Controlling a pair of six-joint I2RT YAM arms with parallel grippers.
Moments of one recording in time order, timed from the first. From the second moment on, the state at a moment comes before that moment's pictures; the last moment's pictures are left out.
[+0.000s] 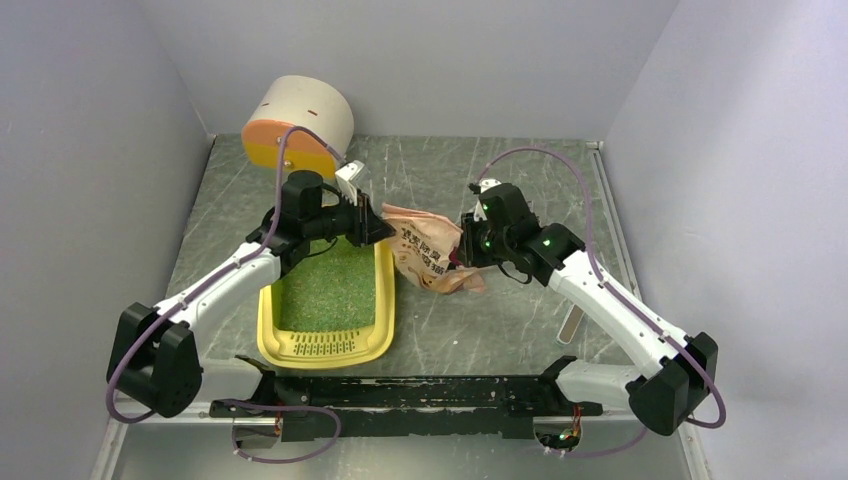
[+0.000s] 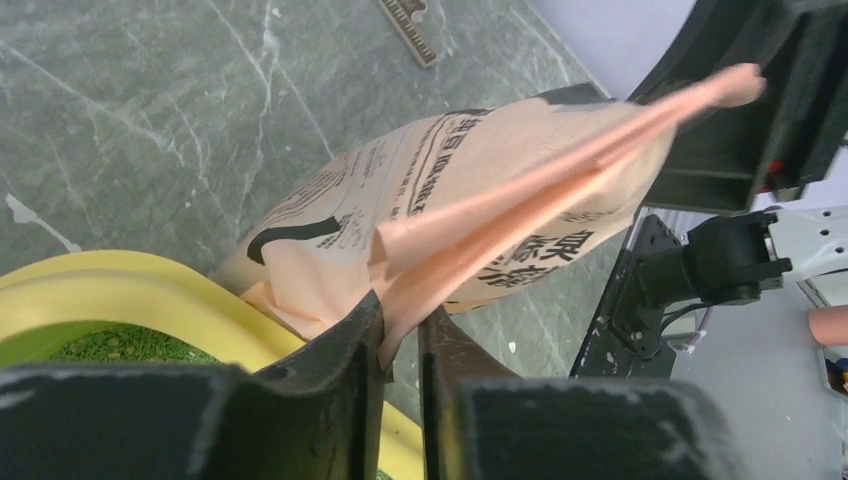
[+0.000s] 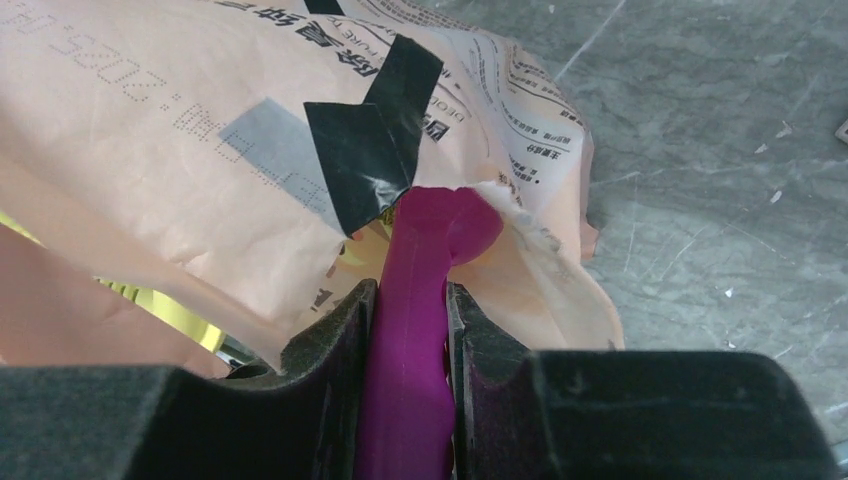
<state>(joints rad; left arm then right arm) -0.47 1.30 0.89 0.03 0.63 -0.28 0.64 1.19 1.11 -0.72 0.01 0.37</state>
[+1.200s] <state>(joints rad) -0.49 1.42 1.10 0.01 0.82 -0.14 0.61 1.13 0.96 -0.57 -0.07 0.41</state>
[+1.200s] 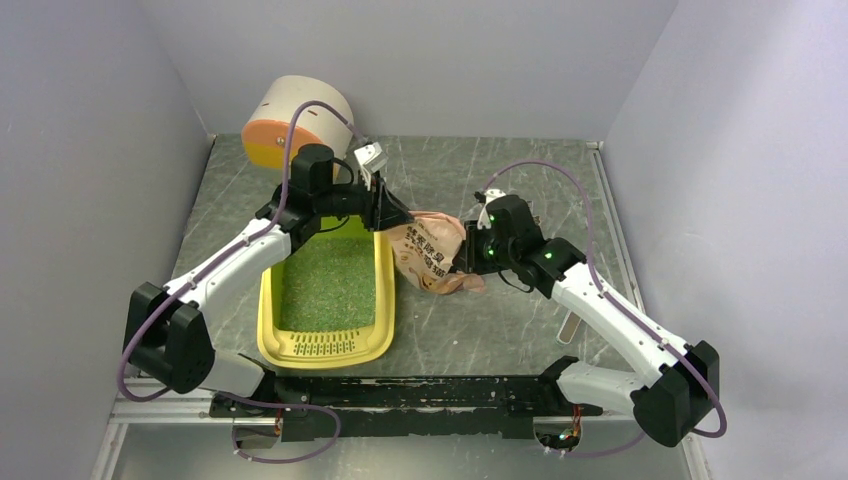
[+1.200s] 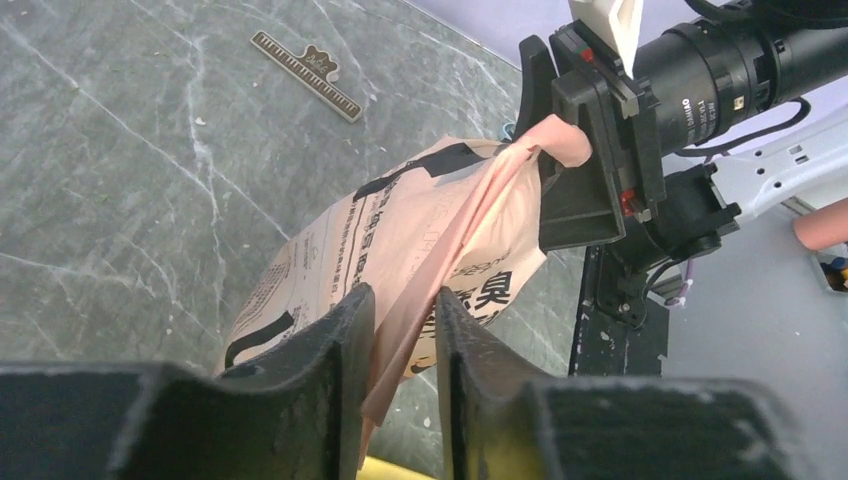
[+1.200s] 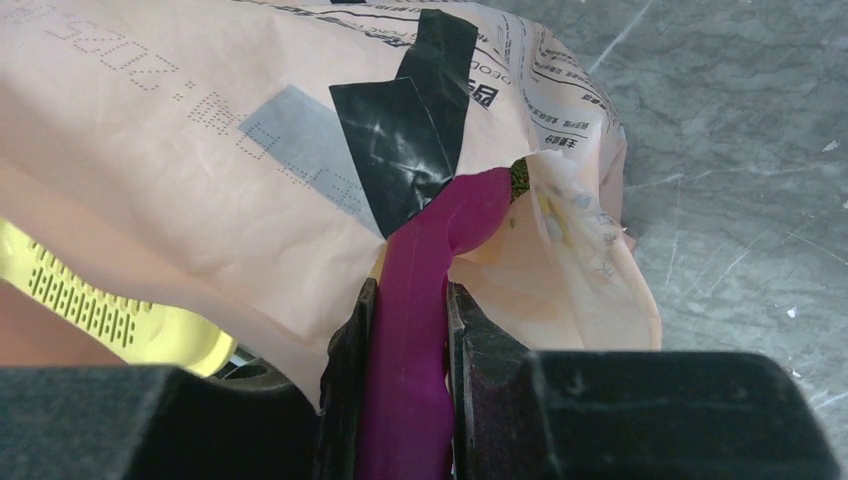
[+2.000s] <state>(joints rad) -0.50 1.38 1.09 -0.03 0.77 -0.07 0.55 1.19 1.05 -0.68 -0.07 0.40</state>
